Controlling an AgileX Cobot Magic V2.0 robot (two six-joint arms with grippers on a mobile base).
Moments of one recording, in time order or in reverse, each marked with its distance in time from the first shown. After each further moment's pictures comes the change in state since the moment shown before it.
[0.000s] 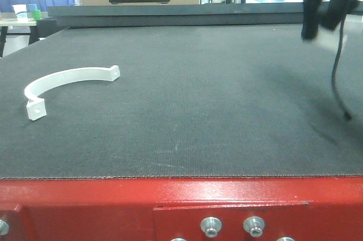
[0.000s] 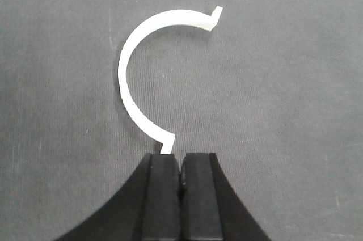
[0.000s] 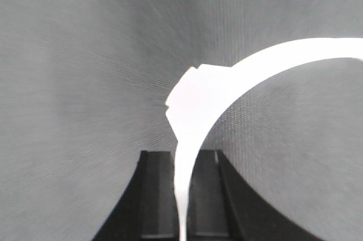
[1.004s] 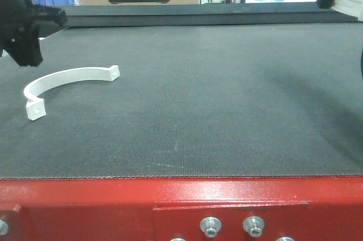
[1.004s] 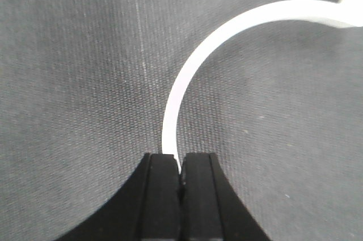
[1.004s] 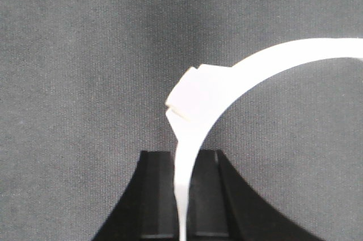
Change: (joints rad) left arm -0.047 0.608 -0.346 0.231 0.024 -0.048; right arm 0.000 -0.102 0.001 0.000 0.080 -0.032
